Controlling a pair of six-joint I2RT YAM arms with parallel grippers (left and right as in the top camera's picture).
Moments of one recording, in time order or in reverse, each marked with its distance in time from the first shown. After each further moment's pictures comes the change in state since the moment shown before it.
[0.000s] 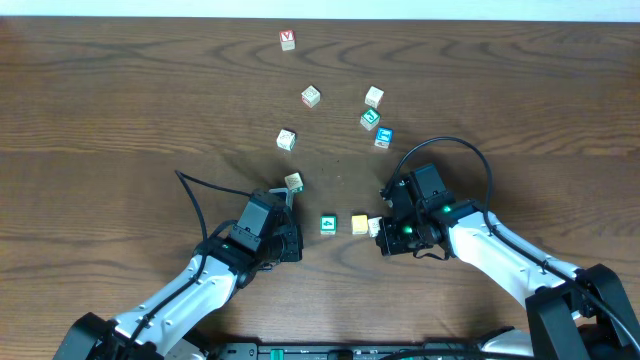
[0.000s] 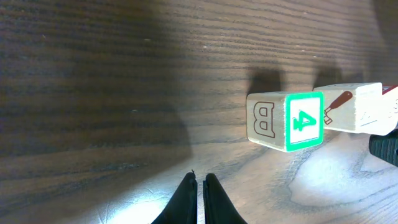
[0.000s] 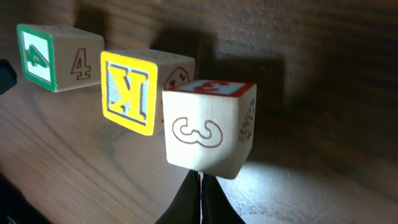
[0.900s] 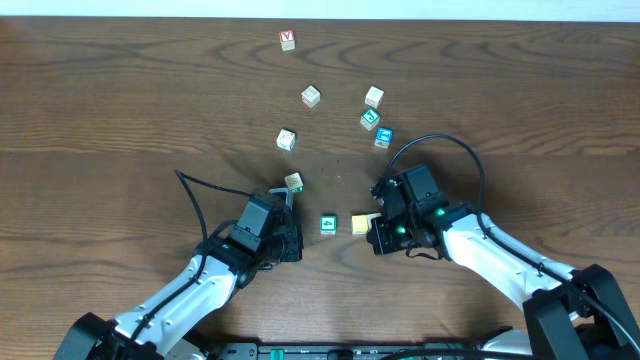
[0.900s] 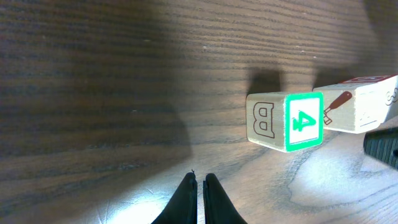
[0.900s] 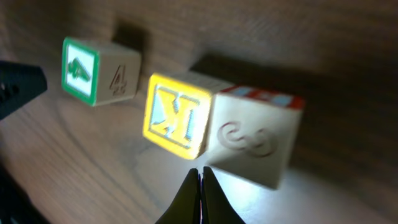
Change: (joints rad) left arm 0.000 0.000 0.000 0.001 0.000 0.000; right arm 0.046 0.000 0.000 0.063 -0.010 0.000
